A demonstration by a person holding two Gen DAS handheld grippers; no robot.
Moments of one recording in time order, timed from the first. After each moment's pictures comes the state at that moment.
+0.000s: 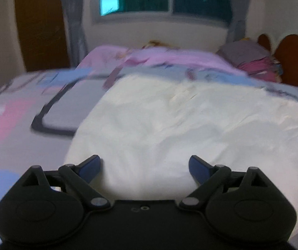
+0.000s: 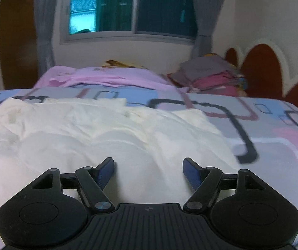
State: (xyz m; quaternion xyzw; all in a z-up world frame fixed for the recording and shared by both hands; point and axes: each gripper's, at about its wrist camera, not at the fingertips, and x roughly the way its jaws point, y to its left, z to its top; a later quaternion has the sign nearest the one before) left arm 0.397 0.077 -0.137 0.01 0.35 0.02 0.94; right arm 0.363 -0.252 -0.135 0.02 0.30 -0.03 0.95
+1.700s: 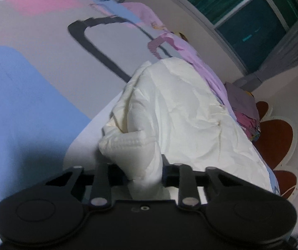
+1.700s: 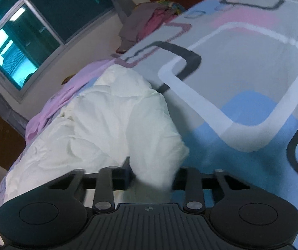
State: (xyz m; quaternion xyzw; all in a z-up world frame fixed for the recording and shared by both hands) left arm 0.364 0.185 -0.168 -0.33 0.38 -0.01 0.86; right arm 0.313 -0.351 -0.141 0.34 0.35 -0.09 0.87
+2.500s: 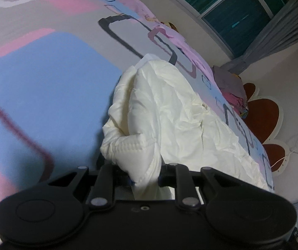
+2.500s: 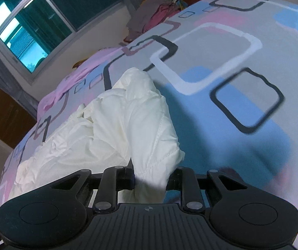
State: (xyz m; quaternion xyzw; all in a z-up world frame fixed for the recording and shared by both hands) left arm 0.207 0.212 -0.141 -0.32 0.41 -0.04 0.85; right arm 0.150 -0.348 -0.100 0.34 0.38 -0.05 0.86
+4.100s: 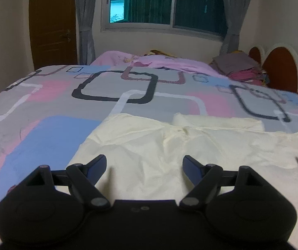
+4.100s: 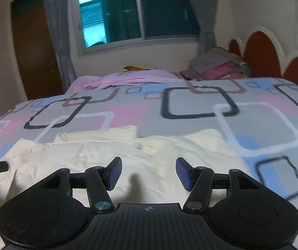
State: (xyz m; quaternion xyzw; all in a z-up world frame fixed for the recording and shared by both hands) left arm 0.218 0.094 -0.112 -0.01 0.32 0.02 0.95; right arm 0.173 -0.223 -0.075 0.08 0.29 0.05 0.95
